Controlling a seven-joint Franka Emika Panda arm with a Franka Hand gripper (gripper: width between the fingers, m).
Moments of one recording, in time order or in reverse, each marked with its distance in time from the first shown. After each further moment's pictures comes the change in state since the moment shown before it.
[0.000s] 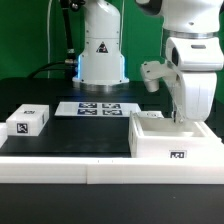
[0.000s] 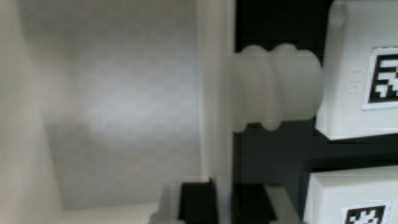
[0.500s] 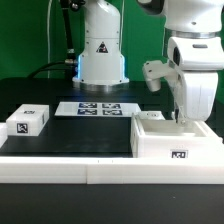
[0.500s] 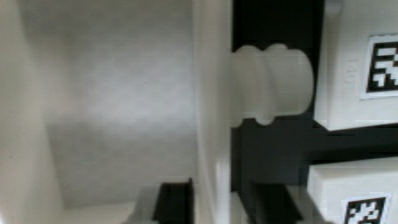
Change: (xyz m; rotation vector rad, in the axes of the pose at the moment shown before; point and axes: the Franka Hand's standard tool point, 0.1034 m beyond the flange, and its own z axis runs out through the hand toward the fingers) arm 0.001 -0.001 0.000 0.001 0.000 0.017
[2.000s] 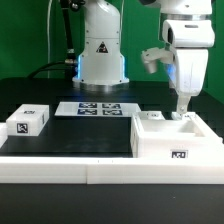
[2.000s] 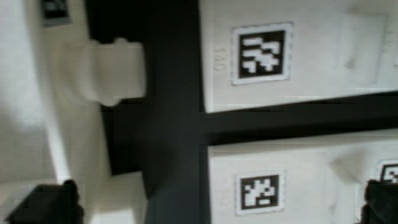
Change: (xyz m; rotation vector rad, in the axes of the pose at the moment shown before) arm 0.013 -0.060 -0.011 -0.059 0.005 0.060
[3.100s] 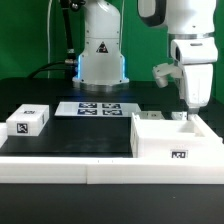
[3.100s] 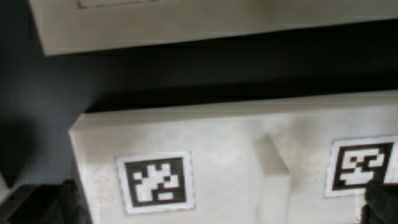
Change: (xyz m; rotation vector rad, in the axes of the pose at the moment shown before) arm 0.025 -0.040 0.039 -0.030 0.074 -0.019
